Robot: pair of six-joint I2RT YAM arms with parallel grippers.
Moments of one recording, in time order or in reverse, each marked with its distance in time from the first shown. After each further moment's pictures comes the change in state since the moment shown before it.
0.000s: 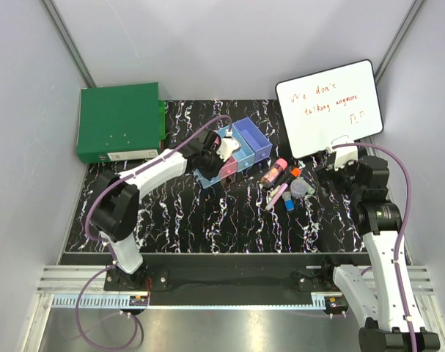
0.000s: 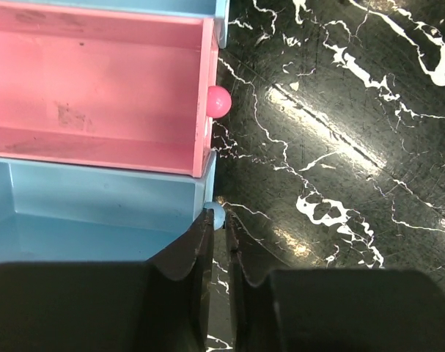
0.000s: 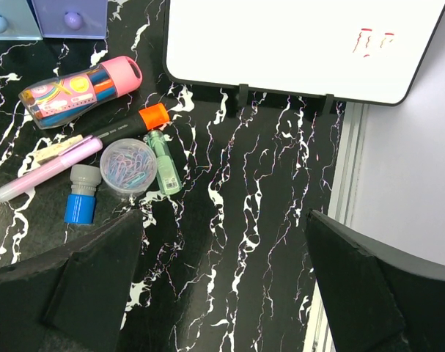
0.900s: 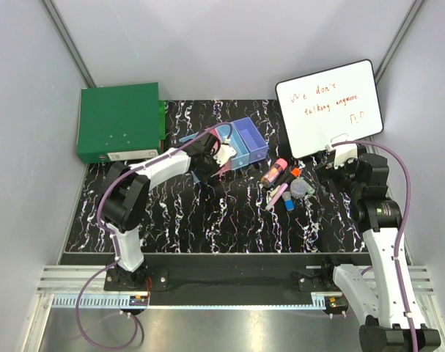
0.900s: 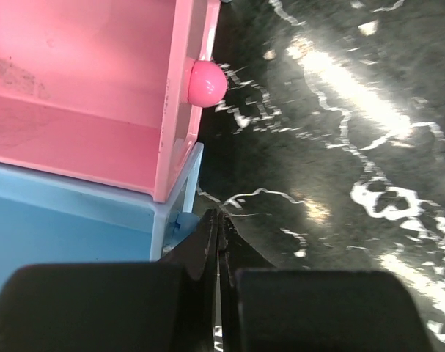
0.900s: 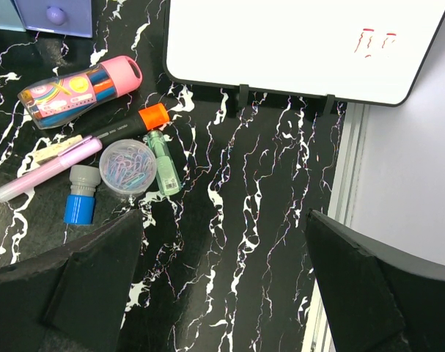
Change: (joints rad) left arm 0.037 0.102 -0.003 -0.025 -0.071 0.069; right arm 0.000 0.026 0.014 -0.003 -0.001 -0.004
